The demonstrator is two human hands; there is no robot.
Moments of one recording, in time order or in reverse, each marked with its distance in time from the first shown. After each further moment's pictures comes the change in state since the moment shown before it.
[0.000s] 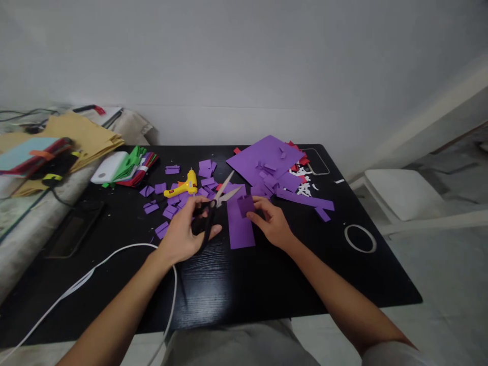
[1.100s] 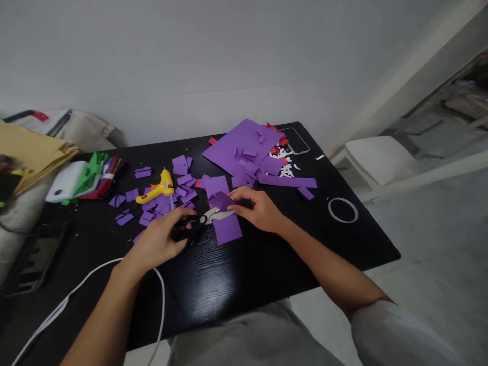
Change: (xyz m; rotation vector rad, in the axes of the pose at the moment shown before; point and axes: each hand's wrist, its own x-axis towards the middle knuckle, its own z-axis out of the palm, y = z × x) left_hand 0.010 -0.011 -0.018 0.367 -0.311 0.192; right_hand 0.006 -0.012 -0.014 -0.023 -0.089 -0.044
